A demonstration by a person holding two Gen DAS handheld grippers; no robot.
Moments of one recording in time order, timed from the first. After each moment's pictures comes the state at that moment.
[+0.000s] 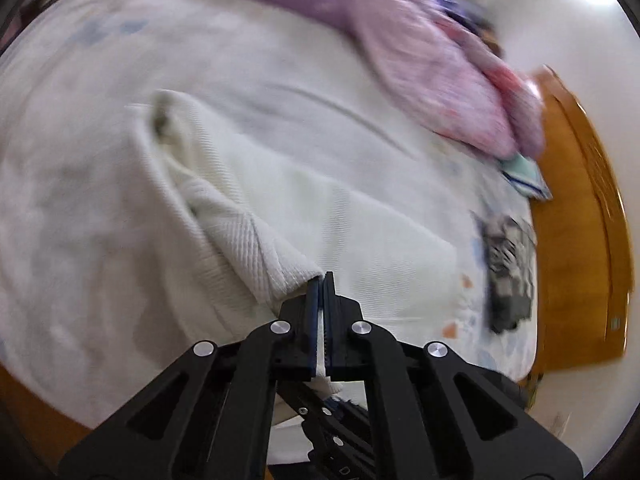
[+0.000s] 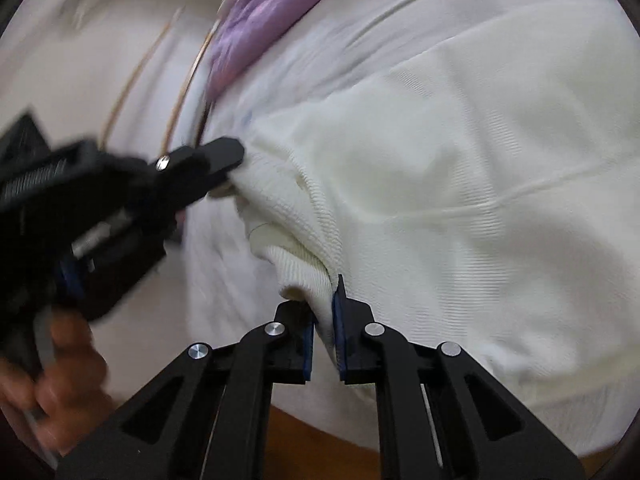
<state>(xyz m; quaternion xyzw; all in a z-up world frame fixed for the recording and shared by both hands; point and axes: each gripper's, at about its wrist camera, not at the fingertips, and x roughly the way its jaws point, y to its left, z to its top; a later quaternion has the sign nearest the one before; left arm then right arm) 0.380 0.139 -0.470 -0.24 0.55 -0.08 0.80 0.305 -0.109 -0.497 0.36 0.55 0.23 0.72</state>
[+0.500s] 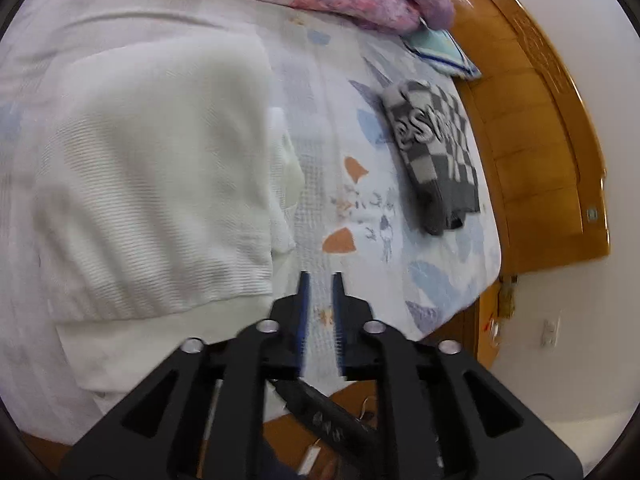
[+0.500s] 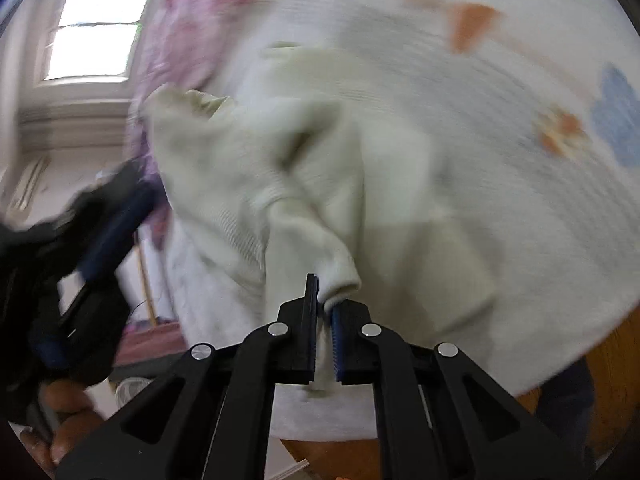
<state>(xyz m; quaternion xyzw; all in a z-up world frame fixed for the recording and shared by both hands) 0.363 -0.079 -0.507 -0.21 0.61 -0.23 0.73 0.235 -0.323 -0.564 0.50 0.54 0.02 0.67</state>
